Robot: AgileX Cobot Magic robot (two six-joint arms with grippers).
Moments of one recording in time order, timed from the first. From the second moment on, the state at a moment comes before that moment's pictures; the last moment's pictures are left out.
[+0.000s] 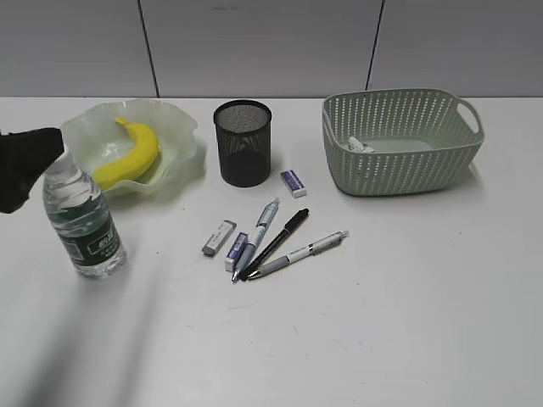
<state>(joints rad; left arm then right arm) -0.50 0.99 -0.33 -0.52 -0.36 0.35 0.29 -0.01 -0.51 -0.13 1.03 0.05</state>
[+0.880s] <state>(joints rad) -0.12 0.47 -0.56 -0.09 1.04 0.11 0.29 0.00 -0.51 -0.13 1.03 0.04</state>
